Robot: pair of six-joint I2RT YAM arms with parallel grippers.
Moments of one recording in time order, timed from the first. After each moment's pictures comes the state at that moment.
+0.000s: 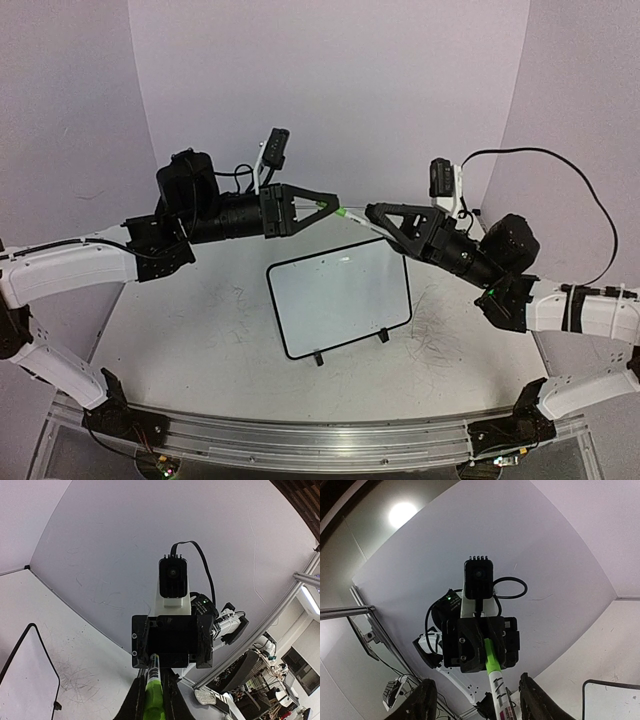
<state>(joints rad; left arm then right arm) -0.97 1.37 1.16 0.33 0.48 -0.69 0.83 1.21 0.72 0.91 -0.46 0.90</state>
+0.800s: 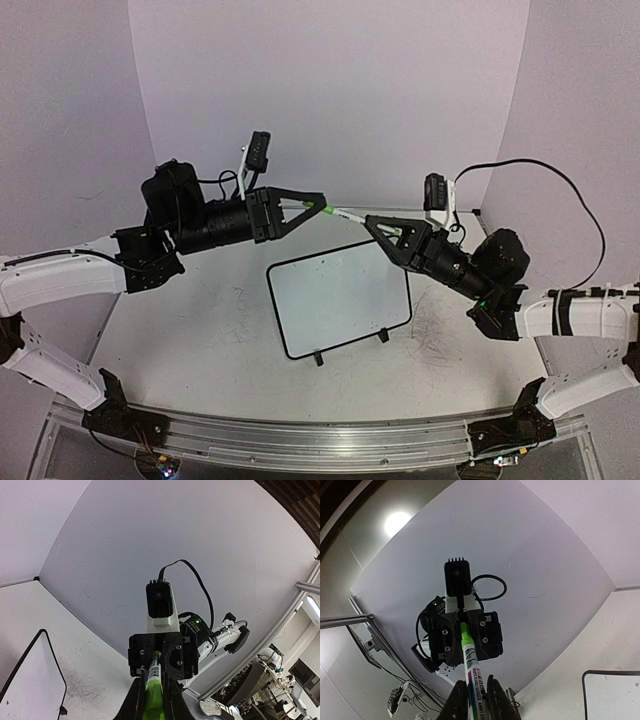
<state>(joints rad) -0.97 1.30 1.07 0.40 0.38 -0.69 0.84 1.26 0.65 1.04 -0.41 0.97</state>
